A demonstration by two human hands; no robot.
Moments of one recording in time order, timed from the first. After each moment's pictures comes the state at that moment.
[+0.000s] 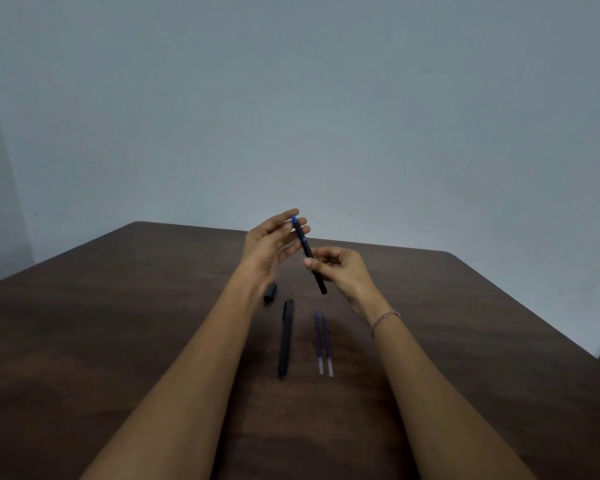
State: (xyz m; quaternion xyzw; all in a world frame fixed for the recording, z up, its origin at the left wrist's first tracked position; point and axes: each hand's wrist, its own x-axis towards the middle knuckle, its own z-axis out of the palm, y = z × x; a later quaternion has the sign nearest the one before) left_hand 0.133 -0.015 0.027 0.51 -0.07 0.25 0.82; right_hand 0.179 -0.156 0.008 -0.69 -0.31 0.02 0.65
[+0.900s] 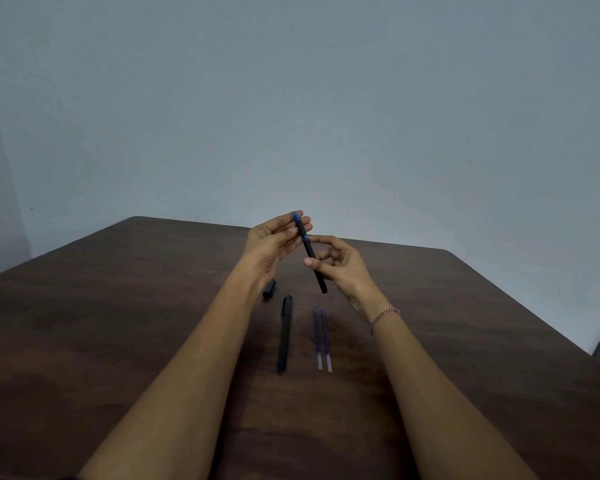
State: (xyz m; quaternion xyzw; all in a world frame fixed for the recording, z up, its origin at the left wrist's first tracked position) left_hand 0.132 -0.016 0.026 0.52 -0.07 0.22 0.82; right_hand 0.180 -0.158 0.006 -0.70 -0.33 0.01 0.63
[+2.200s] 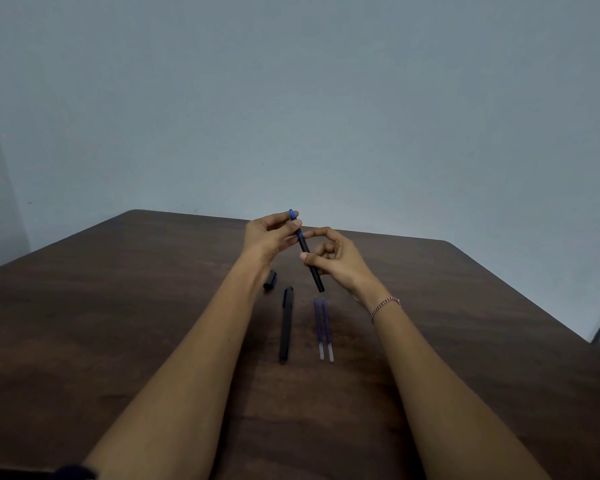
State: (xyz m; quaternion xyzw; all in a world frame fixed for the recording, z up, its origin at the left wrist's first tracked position) left_hand 0.131 -0.018 0.025 0.57 0.02 0.27 0.78; right_hand 0.184 -0.157 0.004 -0.71 -0.37 0.03 0.59
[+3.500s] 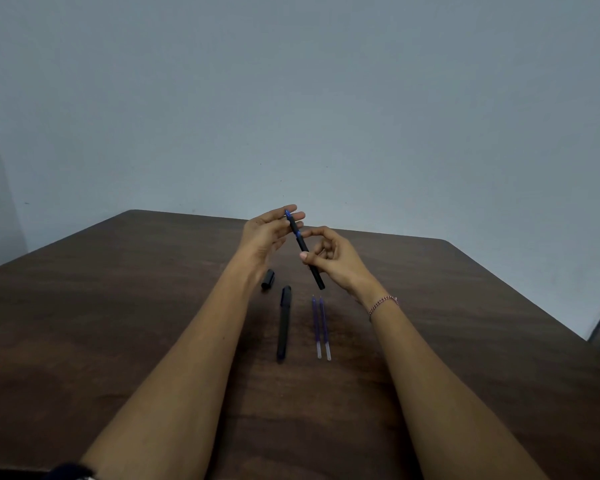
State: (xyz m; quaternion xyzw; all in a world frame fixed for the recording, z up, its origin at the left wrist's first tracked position) left_hand 0.130 -0.013 0.025 0.60 0.00 0.23 0.76; right_hand 0.183 -0.159 0.005 -0.76 -0.37 -0.02 0.54
